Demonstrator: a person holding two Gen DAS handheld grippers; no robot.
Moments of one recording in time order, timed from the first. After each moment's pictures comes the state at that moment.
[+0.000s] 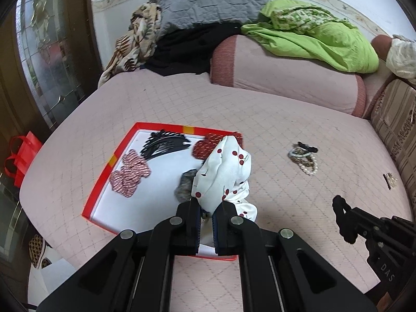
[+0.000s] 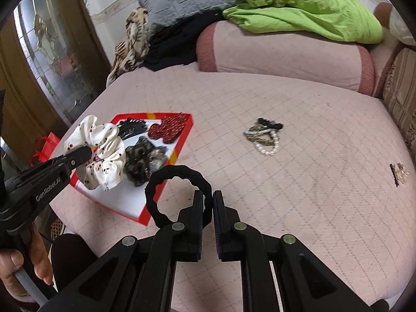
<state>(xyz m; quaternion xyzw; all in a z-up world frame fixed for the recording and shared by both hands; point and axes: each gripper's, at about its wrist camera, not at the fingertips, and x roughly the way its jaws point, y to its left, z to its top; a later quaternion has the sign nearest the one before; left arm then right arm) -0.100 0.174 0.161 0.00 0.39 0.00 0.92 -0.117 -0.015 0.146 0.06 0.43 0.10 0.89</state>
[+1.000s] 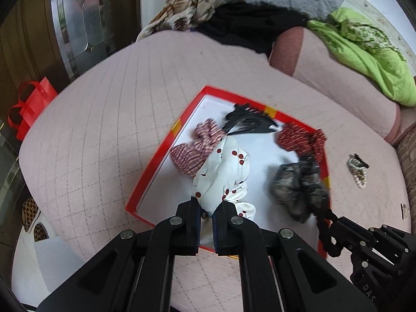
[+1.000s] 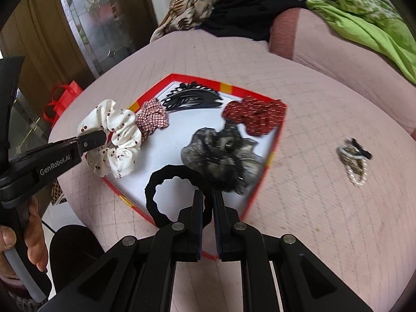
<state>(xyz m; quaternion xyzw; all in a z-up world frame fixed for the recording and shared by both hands) -0.067 0.315 0.103 -0.09 0.45 0.06 0.88 -0.062 0.134 0.103 -0.03 0.47 0.20 0.86</state>
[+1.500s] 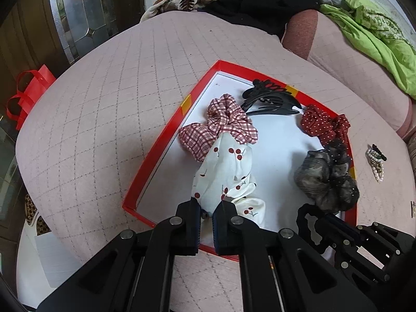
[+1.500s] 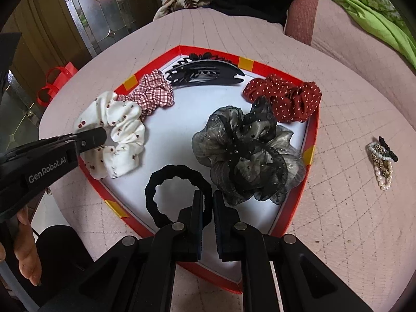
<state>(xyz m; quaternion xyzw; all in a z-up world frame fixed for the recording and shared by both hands) -0.052 0.326 0.070 -0.09 0.49 0.08 0.86 -0.042 0.166 0.060 -0.05 0.51 0.21 0.84</state>
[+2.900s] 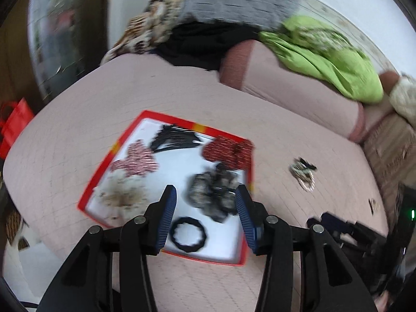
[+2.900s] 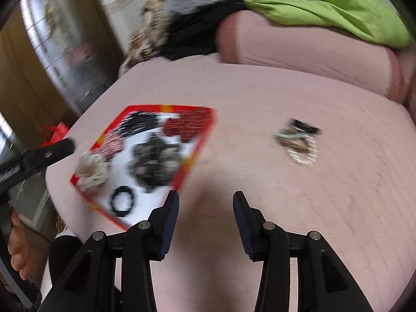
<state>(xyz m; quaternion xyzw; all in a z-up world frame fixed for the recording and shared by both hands) -0.088 0.211 0.164 -0.08 0.40 -0.02 0.91 -0.078 -0.005 0.113 0.07 0.44 0.14 0.88</state>
